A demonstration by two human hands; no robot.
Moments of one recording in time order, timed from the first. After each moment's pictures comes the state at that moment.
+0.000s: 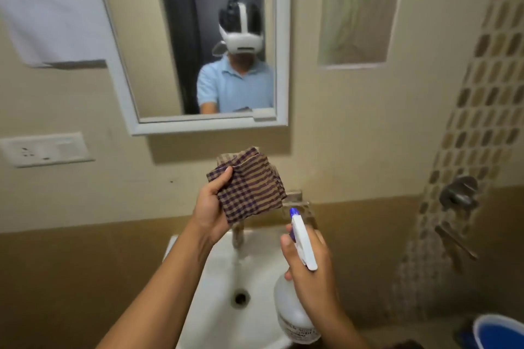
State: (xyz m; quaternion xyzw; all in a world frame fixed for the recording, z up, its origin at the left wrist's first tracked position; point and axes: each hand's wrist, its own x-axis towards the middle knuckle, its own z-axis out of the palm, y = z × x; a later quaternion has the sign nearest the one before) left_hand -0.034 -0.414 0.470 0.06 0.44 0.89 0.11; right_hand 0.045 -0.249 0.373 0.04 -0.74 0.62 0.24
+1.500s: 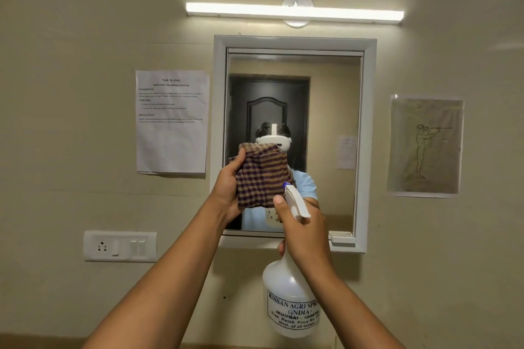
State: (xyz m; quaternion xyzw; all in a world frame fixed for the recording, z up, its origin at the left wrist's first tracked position) left_hand -0.136 -0.564 0.681 0.21 0.49 0.85 -0.06; right_hand -0.056 -0.416 0.628 0.18 -0.73 0.58 0.31
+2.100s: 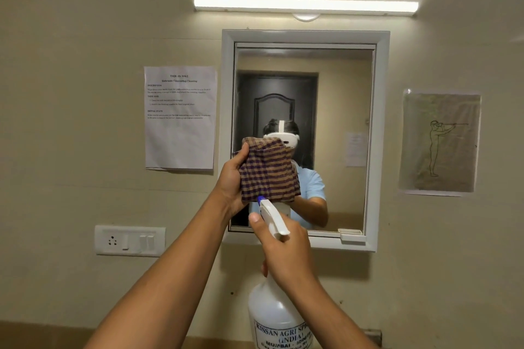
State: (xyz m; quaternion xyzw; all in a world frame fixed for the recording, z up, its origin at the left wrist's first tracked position) left_hand -0.143 -0.573 0.683 0.19 0.50 0.84 -0.09; right_hand -0.057 -0.450 0.599 0.24 -0.74 0.54 0.31
